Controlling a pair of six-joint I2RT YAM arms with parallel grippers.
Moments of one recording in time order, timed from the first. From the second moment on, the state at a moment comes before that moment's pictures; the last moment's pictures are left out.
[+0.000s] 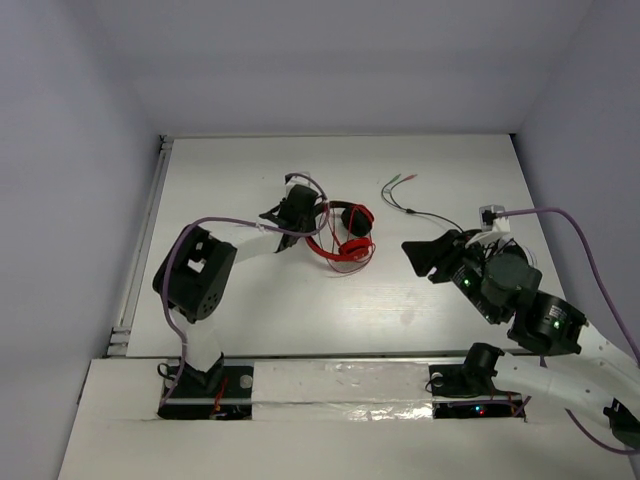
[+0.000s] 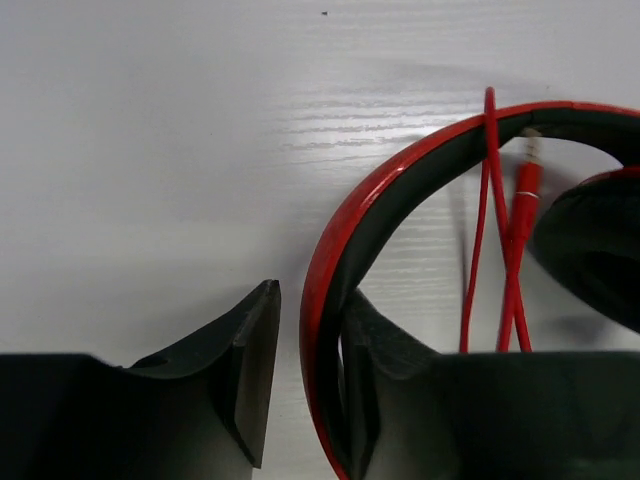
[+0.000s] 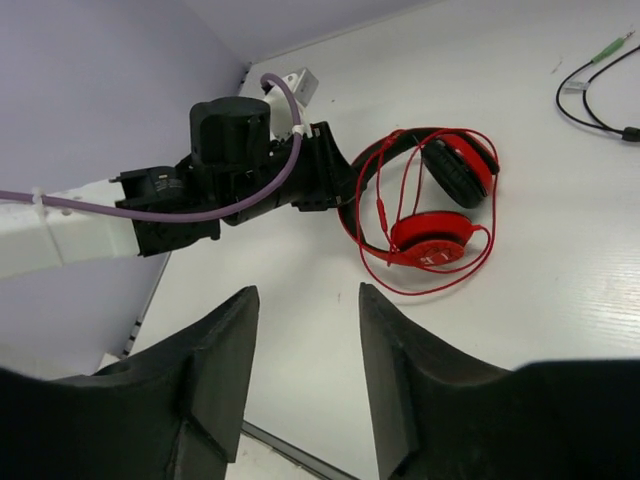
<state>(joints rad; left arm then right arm) -0.59 1.82 1.07 -0.02 -0.31 -0.48 1.00 0.59 0.88 -0.44 0.54 0.68</state>
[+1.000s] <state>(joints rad) -0.59 0.75 0.92 -0.12 -0.31 -0.57 1.00 0.42 1.03 -0.50 0.61 0.61</state>
